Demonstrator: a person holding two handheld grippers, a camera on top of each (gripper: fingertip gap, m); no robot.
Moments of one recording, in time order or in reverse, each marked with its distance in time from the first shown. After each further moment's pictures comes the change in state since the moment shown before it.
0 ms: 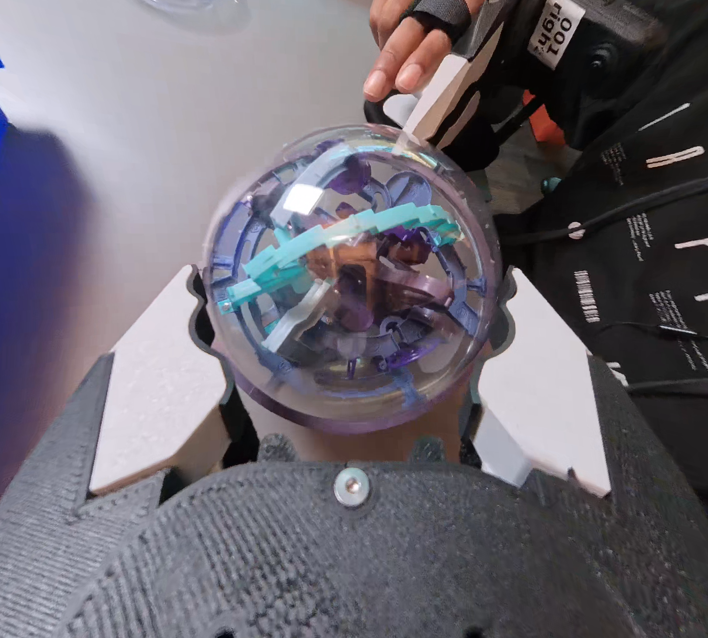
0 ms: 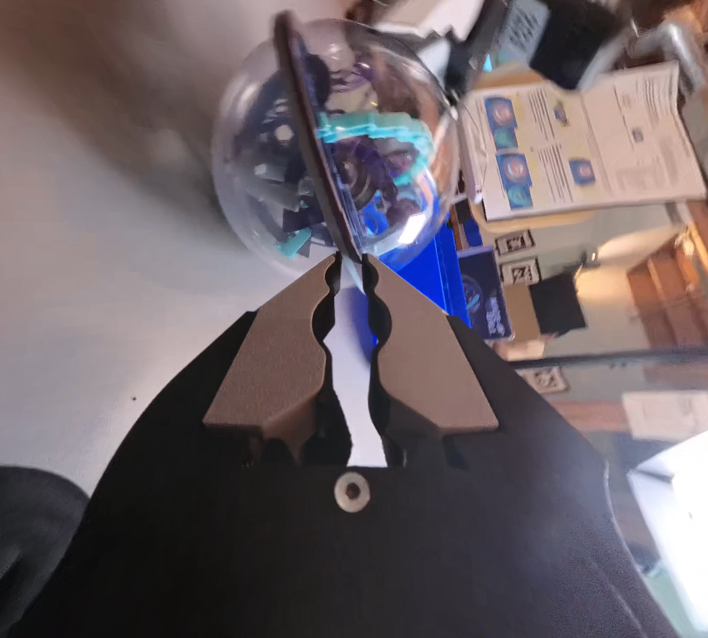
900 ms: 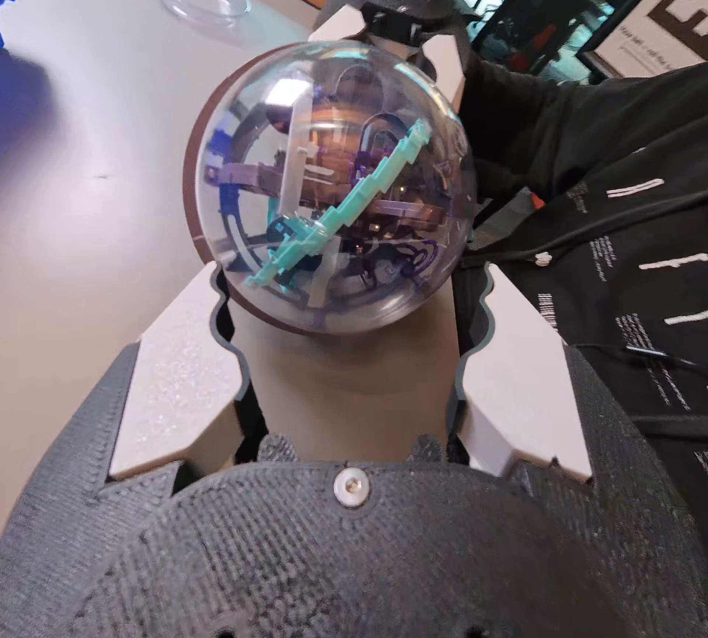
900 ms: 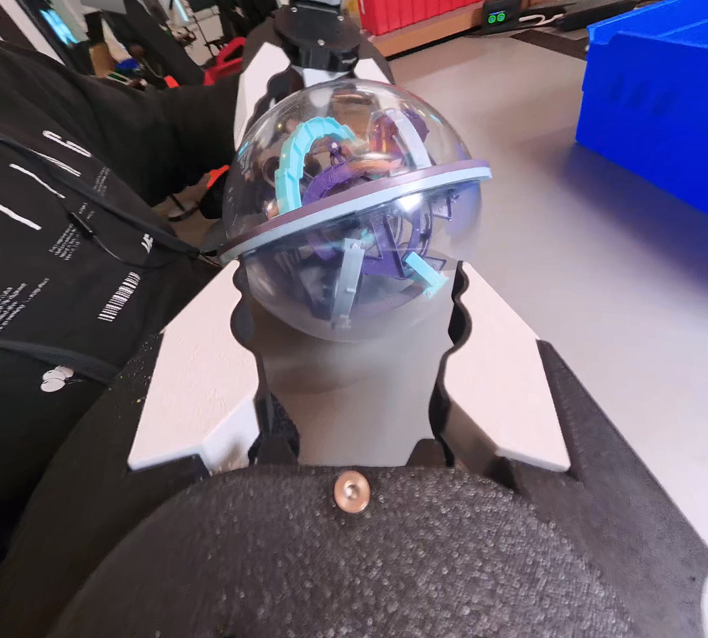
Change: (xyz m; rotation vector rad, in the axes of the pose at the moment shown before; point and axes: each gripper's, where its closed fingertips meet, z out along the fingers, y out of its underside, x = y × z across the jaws) left arm 0.059 0.043 -0.007 0.235 -0.110 -0.111; right arm -0.016 -0.026 -0.005 0.278 -0.531 1.228
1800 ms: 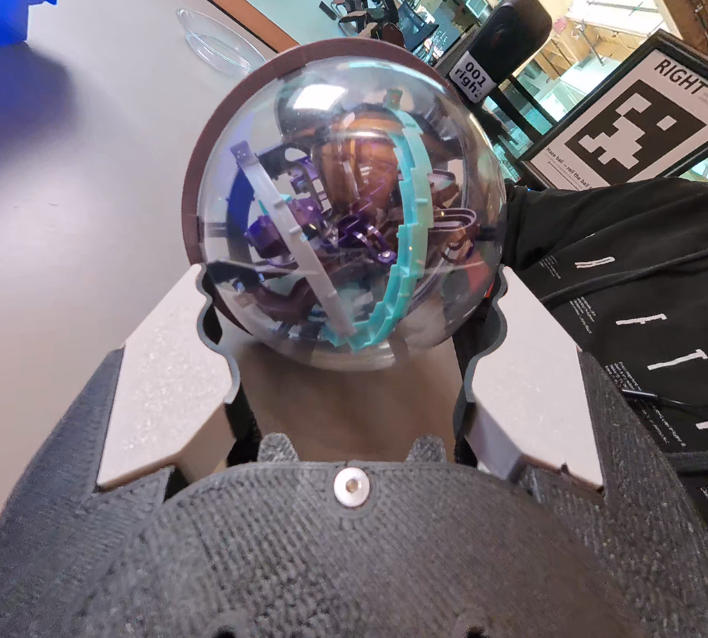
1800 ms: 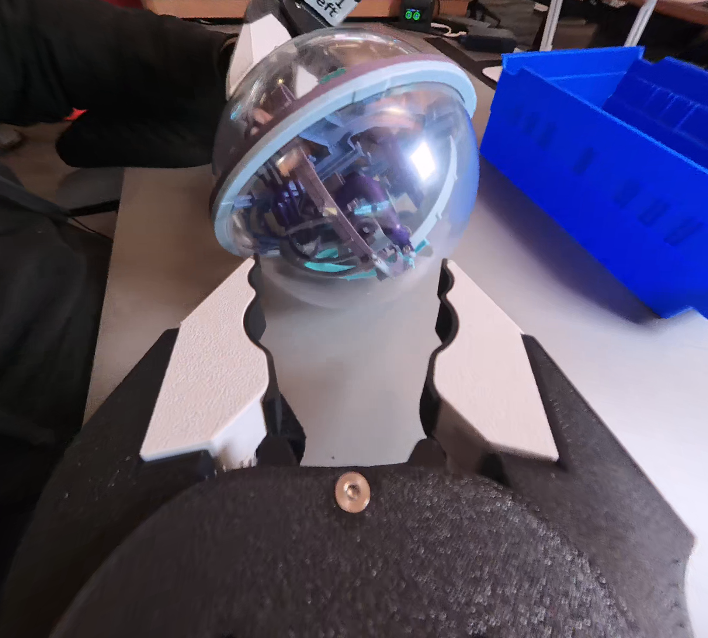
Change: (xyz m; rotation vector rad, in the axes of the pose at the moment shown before) left arm -0.038 -0.012 0.011 0.189 0.120 -0.172; right arm 0.018 0.008 0.000 -0.074 0.269 -0.232
